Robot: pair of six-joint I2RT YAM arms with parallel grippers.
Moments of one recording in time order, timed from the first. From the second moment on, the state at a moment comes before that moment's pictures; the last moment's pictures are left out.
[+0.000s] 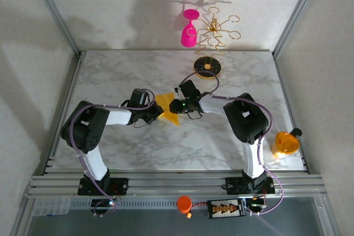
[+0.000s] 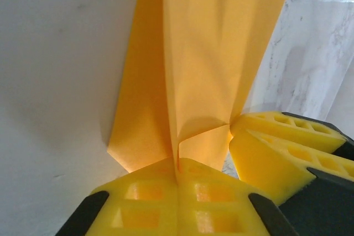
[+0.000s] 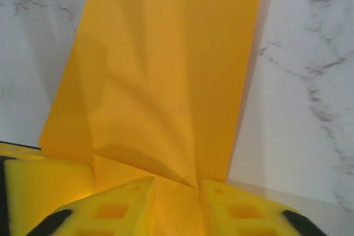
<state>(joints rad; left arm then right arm) -0.38 1.80 0.79 0.18 0.44 -1.10 0.66 2.00 1.22 -0.15 -0.28 0.46</state>
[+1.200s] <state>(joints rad) -0.43 1.74 0.89 -0.08 0.27 -1.23 0.90 1.89 1.03 -0.01 0.10 0.16</state>
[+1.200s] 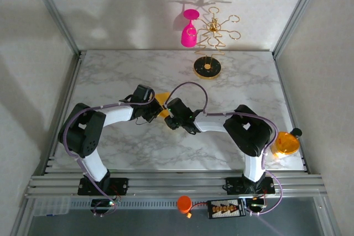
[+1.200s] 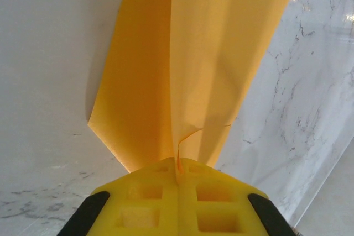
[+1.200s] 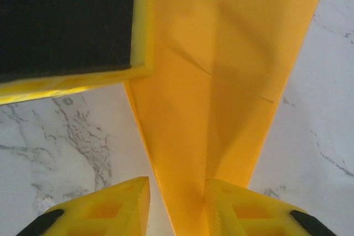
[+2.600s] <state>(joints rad) -0.33 1.64 0.88 -0.12 0.26 -1.21 0.90 1.90 1.00 0.03 0.10 0.14</state>
